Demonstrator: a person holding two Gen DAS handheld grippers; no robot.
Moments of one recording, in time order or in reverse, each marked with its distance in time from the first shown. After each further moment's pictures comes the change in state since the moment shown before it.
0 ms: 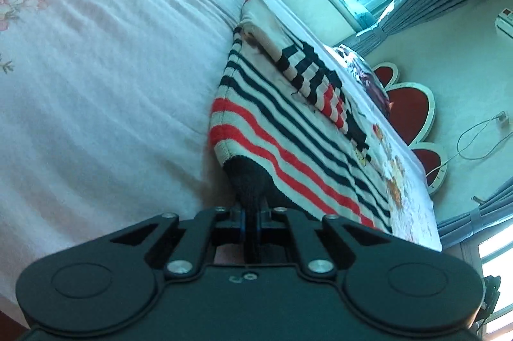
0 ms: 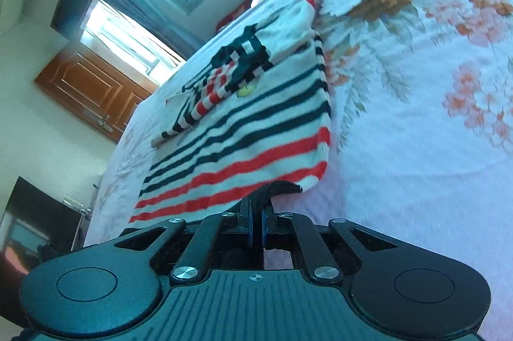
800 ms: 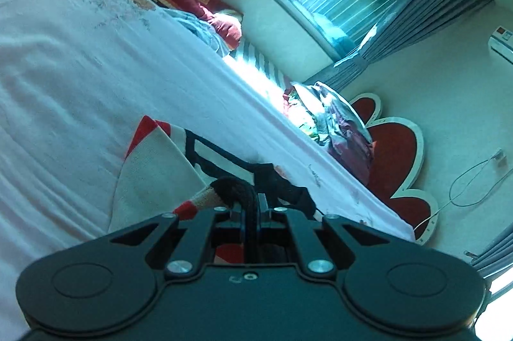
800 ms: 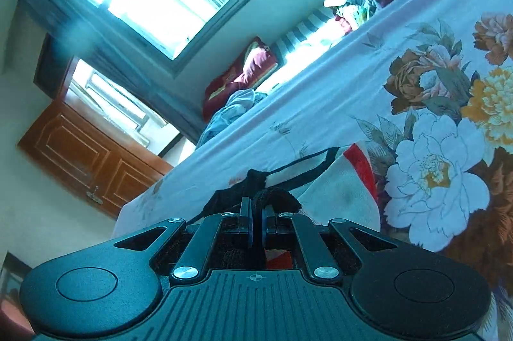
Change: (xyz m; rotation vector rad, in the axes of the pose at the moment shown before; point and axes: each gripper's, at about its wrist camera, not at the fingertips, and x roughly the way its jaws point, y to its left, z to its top) left arm 0.194 -0.087 0.251 0.056 -0.036 -0.065; right arm 0.161 0.004 0.282 0.084 -0.155 -0.031
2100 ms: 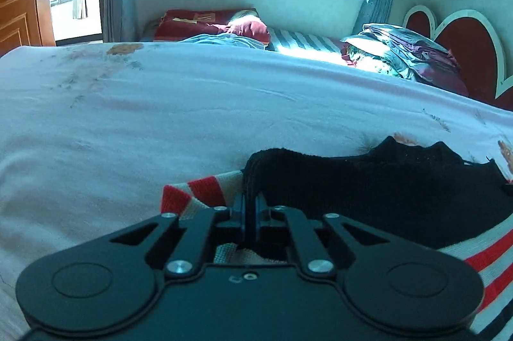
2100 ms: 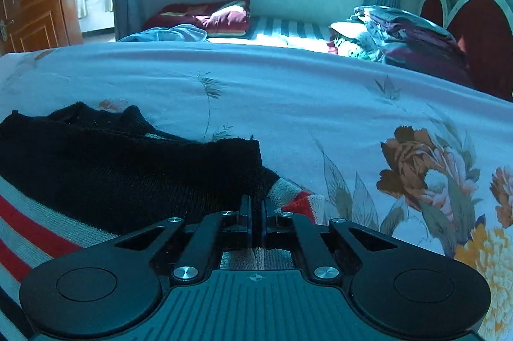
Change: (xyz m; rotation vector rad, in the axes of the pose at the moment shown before) left arm 0.101 -0.018 0.000 0.534 -0.024 0.400; right arm 0.147 -0.014 -0.034 -0.705 0.082 -0.461
